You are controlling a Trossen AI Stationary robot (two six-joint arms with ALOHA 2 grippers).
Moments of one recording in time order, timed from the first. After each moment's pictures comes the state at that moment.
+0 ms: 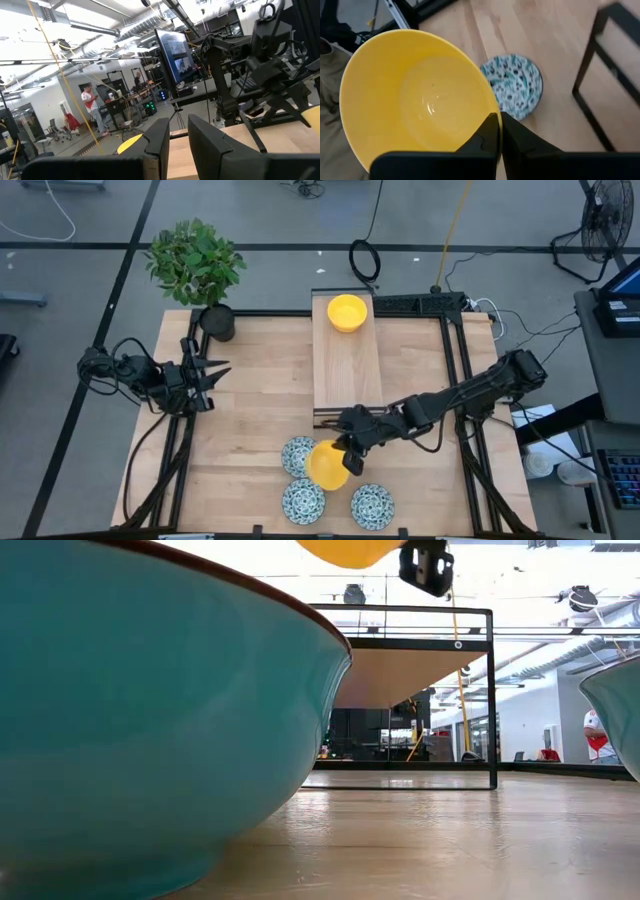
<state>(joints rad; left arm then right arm) -0.38 0.22 0.34 0.18 -0.58 0.52 0.36 1.59 1.24 -0.34 0.13 0.70</state>
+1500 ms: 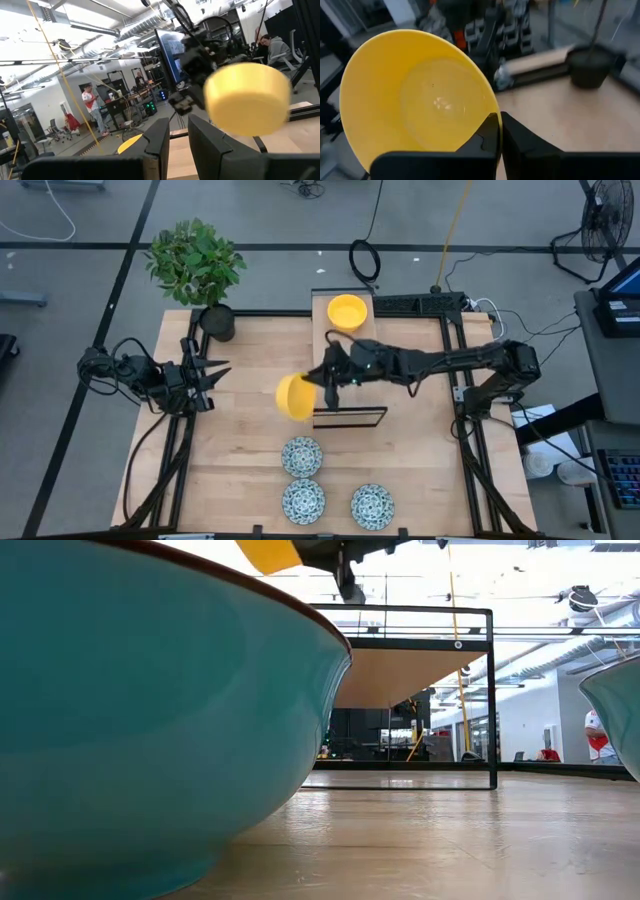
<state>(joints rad) -0.38 0.22 0.34 0.18 -0.58 0.52 -0.04 1.59 1.24 0.12 -0.03 0.25</state>
